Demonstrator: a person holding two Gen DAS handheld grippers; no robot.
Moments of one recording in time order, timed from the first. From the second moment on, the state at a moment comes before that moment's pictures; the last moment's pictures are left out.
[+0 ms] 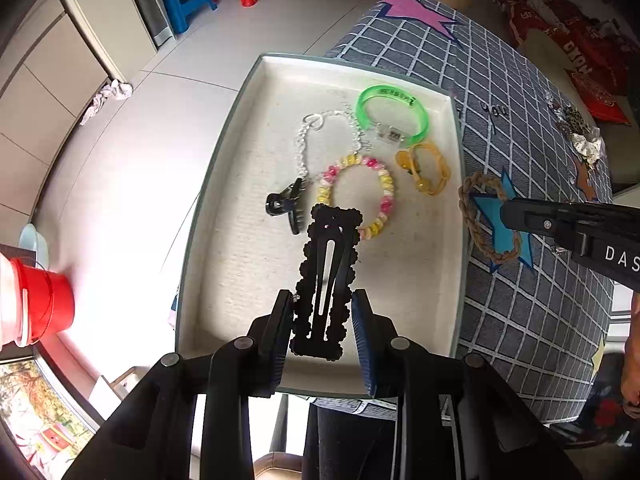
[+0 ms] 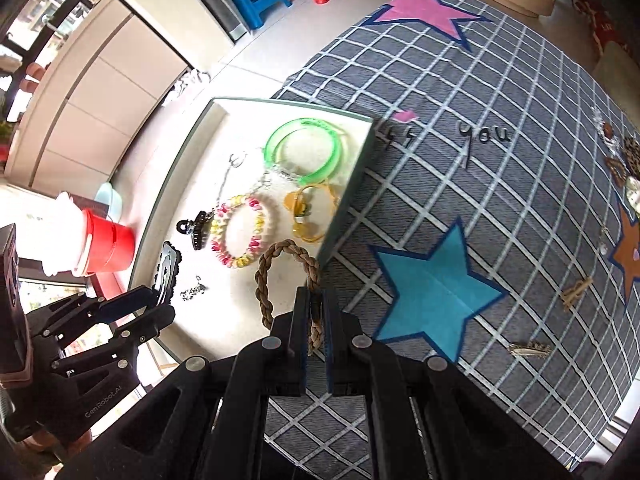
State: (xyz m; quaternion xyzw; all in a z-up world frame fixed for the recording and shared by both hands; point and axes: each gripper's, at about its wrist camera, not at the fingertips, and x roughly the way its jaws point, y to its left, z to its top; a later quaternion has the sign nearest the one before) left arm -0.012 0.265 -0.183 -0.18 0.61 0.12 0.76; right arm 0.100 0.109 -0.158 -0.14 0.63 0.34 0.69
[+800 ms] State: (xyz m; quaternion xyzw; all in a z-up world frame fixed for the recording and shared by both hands) left arm -0.006 0.290 -0.244 -0.15 0.64 0.15 0.74; right arm 0.080 0.178 -0.235 -0.23 0.67 0.32 0.63
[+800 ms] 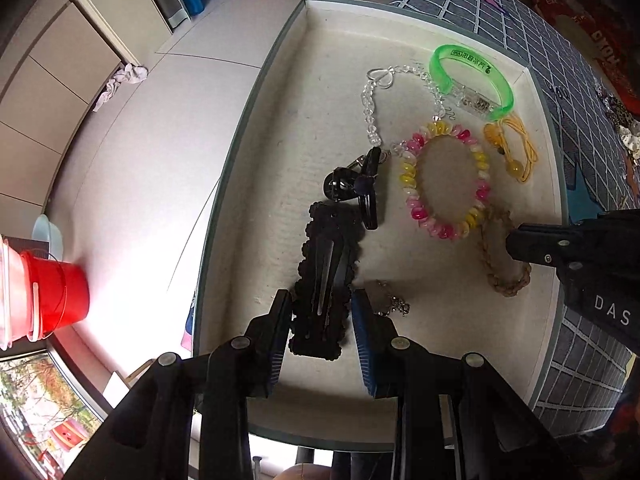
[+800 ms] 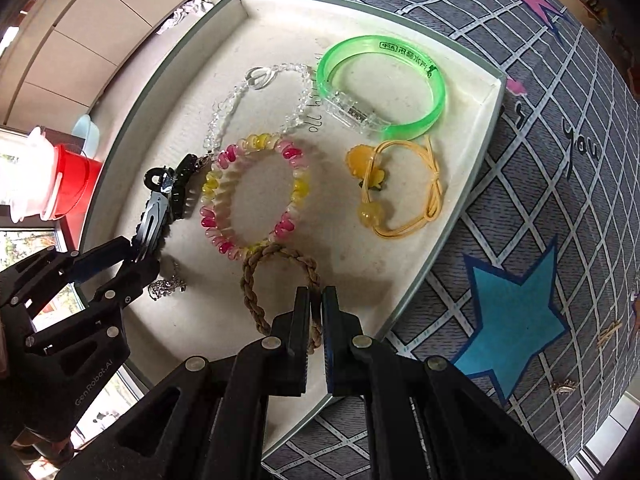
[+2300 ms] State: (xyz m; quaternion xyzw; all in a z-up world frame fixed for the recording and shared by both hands) left arm 0.079 0.124 -0.155 0.01 0.61 0.05 0.79; right arm 0.165 -0.075 -0.181 0.01 0.69 0.13 0.71
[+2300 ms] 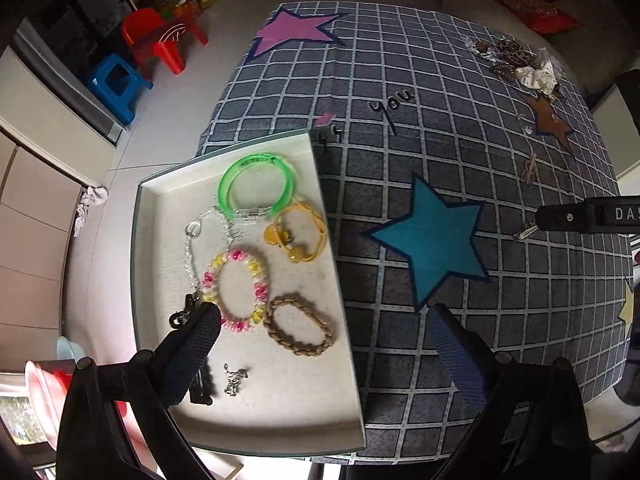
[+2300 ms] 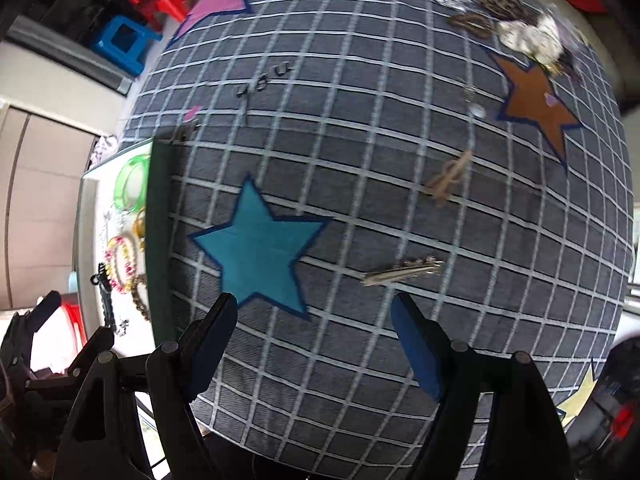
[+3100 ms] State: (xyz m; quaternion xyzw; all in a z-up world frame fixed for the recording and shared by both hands) left arm 0.135 -0.025 -0.210 0.04 0.62 -0.06 0.78; right arm 0.258 -0.135 -0.236 0.10 0.69 0.07 0.71
